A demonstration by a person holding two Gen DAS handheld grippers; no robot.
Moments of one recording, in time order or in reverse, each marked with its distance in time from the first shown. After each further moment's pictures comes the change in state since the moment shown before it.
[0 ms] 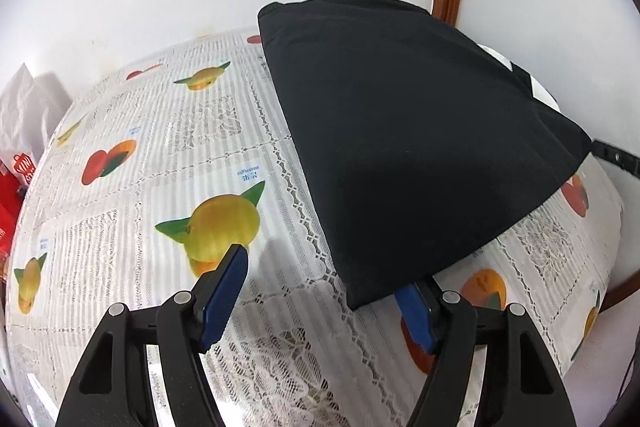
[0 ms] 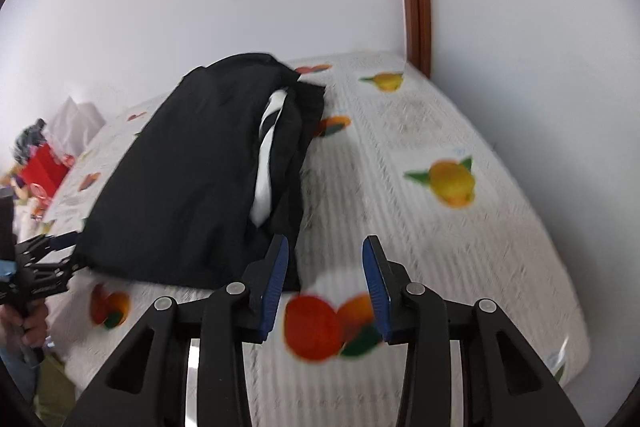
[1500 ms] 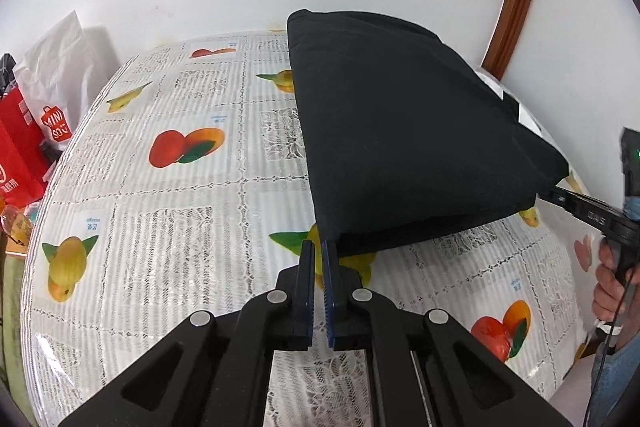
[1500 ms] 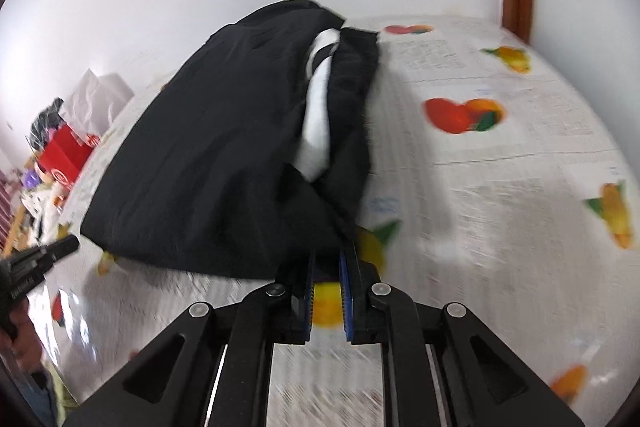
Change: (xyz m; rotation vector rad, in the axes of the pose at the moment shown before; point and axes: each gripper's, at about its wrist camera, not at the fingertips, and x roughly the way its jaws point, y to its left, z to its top) left arm -0.036 0.073 0.006 -0.197 -0.003 0.019; right arm 0.100 0.105 0.038 -0.055 0.123 0.109
